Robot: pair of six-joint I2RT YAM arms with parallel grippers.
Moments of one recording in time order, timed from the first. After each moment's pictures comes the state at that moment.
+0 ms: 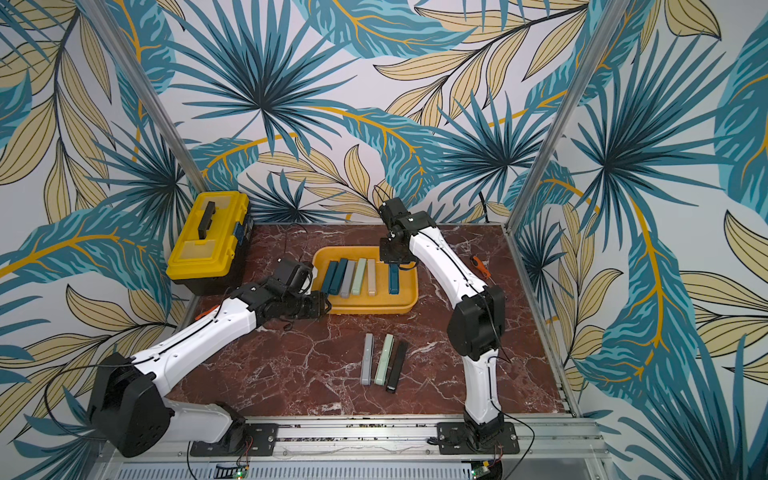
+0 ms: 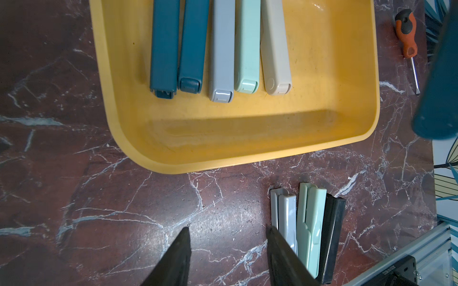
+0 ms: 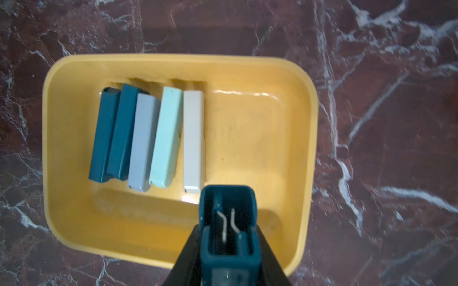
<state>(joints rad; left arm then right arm) -0.52 1.38 1.07 -0.66 0.12 -0.57 0.43 2.10 2.13 -1.15 0.06 0.39</state>
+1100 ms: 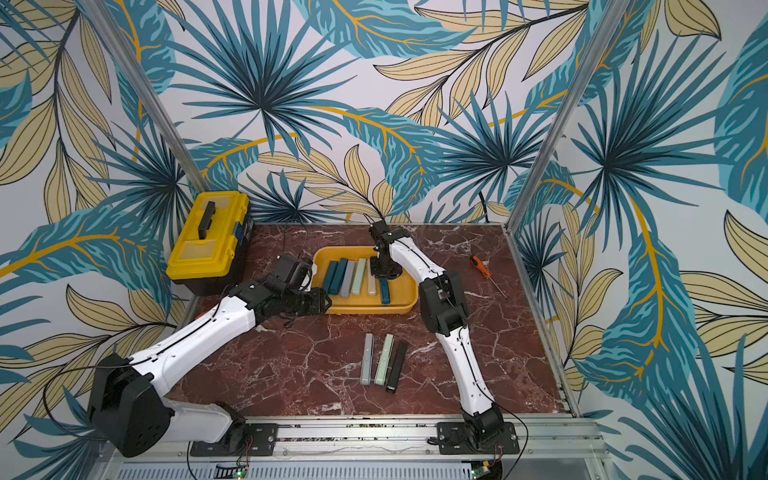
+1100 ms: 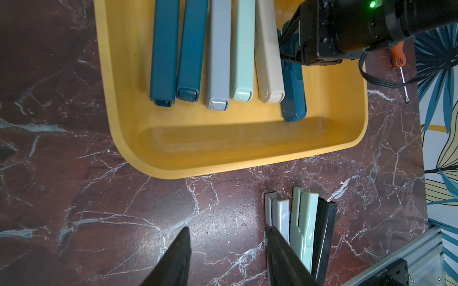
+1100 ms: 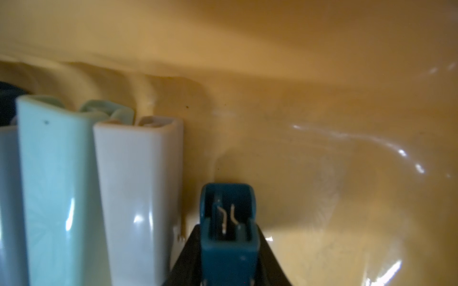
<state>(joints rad) -0.52 1.38 1.10 -0.67 0.11 -0.58 0.42 2.49 2.26 -1.04 0.00 0.33</state>
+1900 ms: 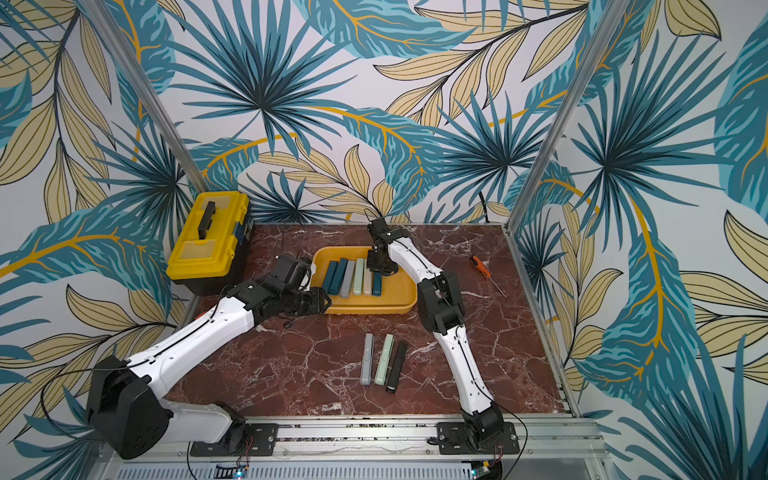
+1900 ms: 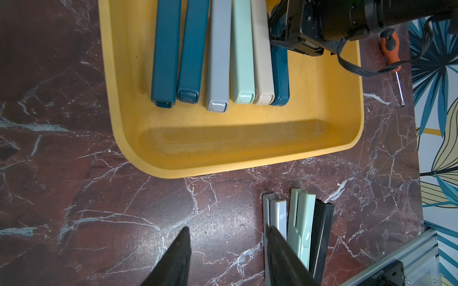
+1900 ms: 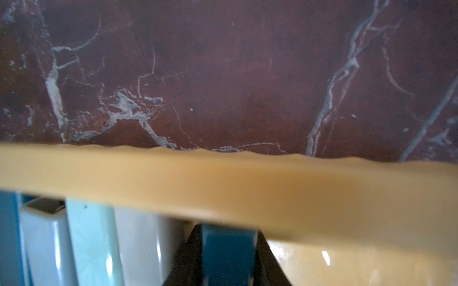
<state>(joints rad) -0.52 1.37 1.10 -0.67 0.11 -0.59 0.42 2.56 2.33 -0.96 -0.03 0.50</state>
